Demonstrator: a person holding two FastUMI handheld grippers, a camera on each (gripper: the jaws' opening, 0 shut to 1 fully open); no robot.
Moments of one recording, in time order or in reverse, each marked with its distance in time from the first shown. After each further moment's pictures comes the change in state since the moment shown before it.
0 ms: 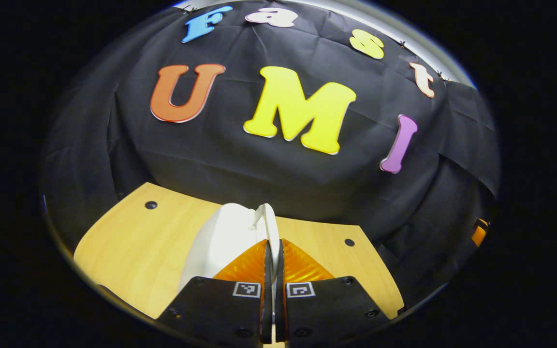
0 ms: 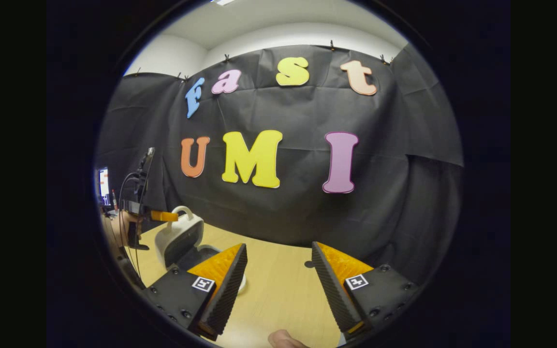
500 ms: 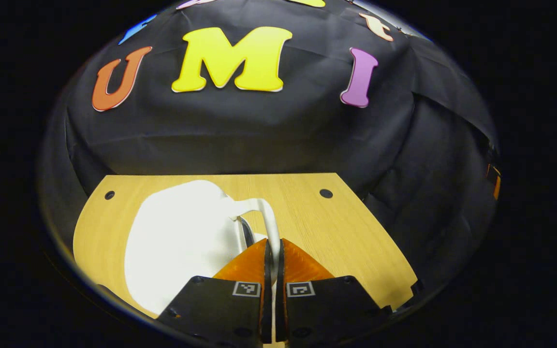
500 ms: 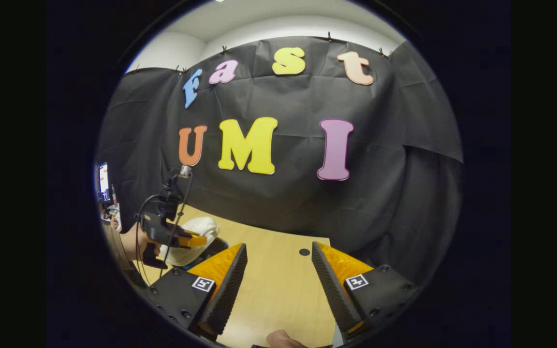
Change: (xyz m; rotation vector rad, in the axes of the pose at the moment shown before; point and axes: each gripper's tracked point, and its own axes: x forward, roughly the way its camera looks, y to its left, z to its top) left arm 0.047 -0.098 -0.121 0.190 0.257 -0.104; right arm -0.014 -0.020 -0.034 -0.019 0.082 -0.020
